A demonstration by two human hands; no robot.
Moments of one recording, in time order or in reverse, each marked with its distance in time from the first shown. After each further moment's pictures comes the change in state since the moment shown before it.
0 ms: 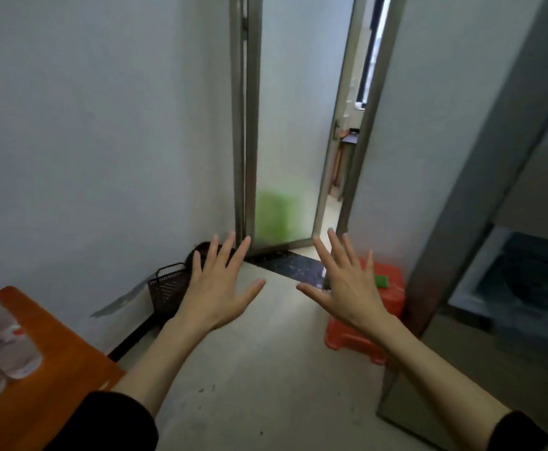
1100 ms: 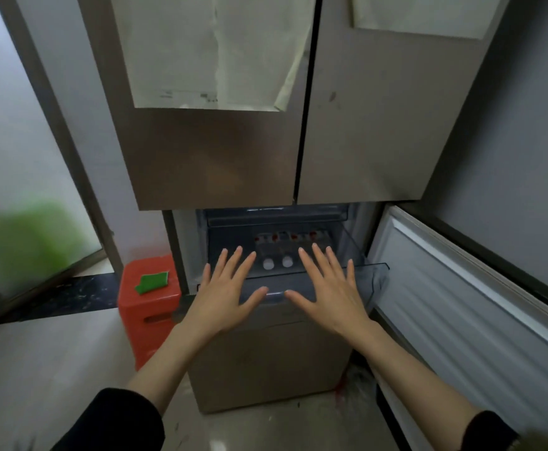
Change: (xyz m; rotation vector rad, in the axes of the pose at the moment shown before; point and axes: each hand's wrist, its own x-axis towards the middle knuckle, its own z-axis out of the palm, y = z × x) left_hand 0.124 0.580 0.266 -0.162 -0.344 0.626; right_hand -0.225 0.546 -0.046 -0.034 -0.092 0.660
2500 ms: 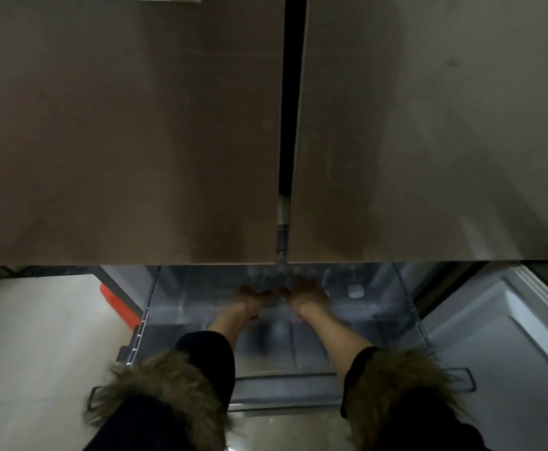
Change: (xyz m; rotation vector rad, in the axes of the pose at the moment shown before) left_hand 0.275 -0.026 0.178 -1.015 -0.199 -1.037; right_hand 0.296 0.097 0.218 0.257 -0.616 0.322
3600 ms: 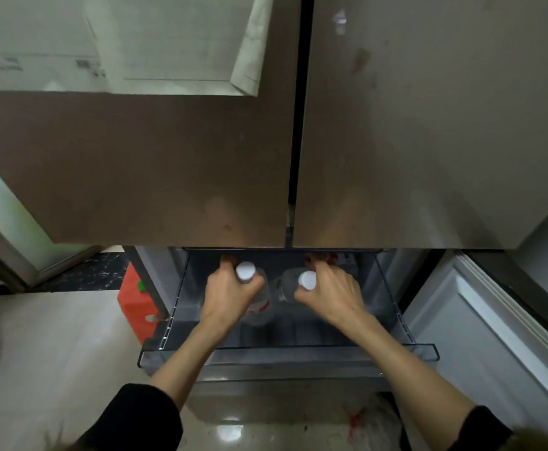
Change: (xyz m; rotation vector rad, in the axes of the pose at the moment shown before) left_hand -0.135 0.011 -0.068 0.322 0.411 0.687; right_hand -0.195 -0.006 -0.087 -0.041 0.477 -0.309
